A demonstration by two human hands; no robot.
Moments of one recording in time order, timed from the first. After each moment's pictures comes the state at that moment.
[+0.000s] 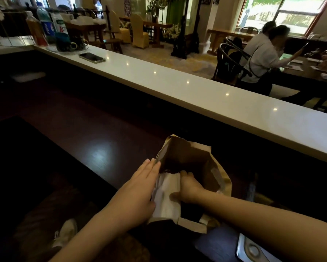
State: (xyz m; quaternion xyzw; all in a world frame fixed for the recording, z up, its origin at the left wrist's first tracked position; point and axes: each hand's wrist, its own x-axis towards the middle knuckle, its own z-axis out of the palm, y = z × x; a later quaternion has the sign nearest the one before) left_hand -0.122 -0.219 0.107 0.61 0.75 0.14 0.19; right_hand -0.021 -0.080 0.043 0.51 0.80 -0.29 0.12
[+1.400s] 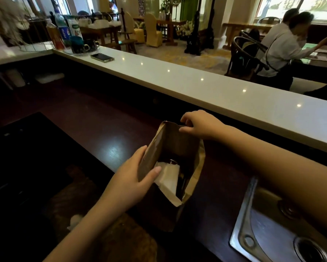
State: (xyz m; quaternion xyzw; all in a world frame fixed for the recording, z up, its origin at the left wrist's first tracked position) left_hand -0.077 -0.234 0.129 0.48 0.79 0.33 0.18; right_hand 0.001 -0.007 0.160 0.29 0.95 -0.08 -0.04
